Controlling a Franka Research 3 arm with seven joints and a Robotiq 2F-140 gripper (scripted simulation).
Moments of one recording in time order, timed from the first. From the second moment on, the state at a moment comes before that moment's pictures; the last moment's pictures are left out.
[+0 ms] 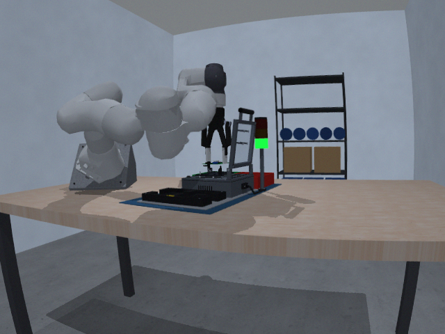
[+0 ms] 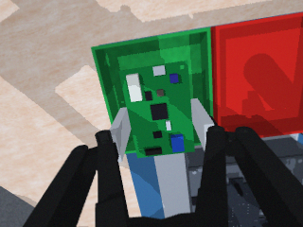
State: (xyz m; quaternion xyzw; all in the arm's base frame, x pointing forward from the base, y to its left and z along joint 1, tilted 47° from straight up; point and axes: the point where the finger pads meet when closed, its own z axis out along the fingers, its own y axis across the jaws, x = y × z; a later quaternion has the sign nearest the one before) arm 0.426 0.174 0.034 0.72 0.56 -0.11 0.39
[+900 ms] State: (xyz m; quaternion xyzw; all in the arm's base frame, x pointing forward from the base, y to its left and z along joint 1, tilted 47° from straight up) arm 0.445 0.130 -0.010 0.73 0.56 -0.11 0.39
